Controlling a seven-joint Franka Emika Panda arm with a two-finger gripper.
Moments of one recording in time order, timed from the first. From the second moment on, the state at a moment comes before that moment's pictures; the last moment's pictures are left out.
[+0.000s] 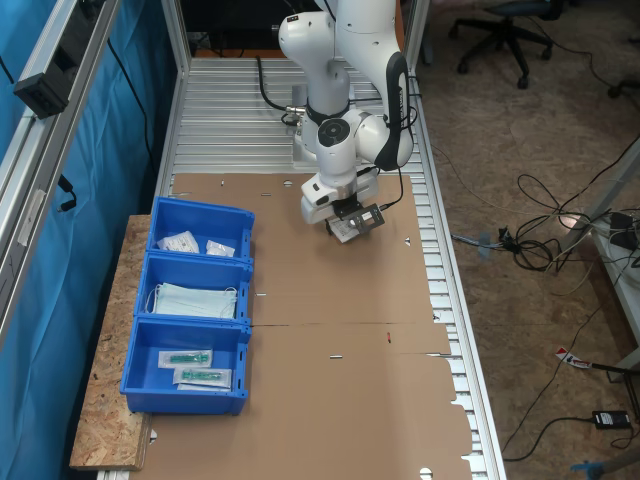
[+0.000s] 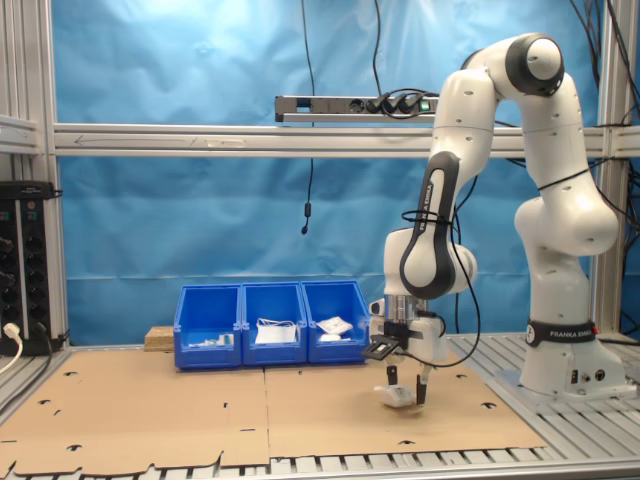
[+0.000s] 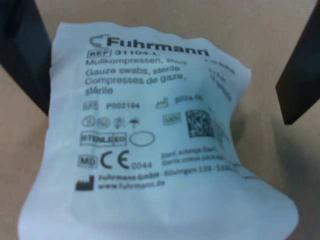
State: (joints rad) arm 0.07 0.17 0.13 -2.86 0.91 3.02 -0.35
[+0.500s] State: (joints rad) arm 0.07 0.18 0.13 -2.85 0.91 3.02 -0.35
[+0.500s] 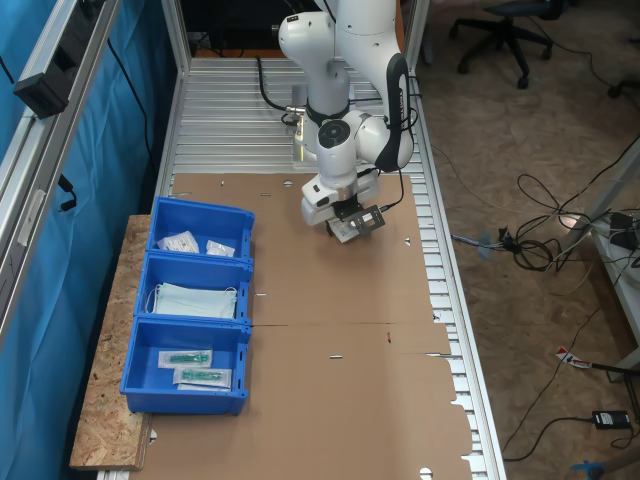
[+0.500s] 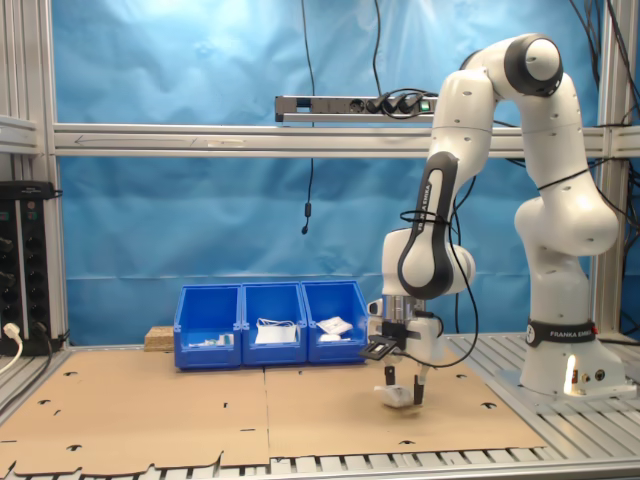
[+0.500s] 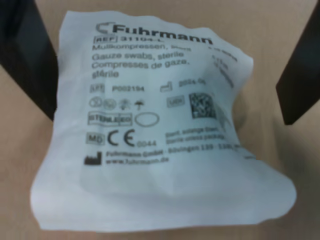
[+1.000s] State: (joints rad) arm 0.07 0.18 0.13 -2.82 0.91 3.02 -0.35
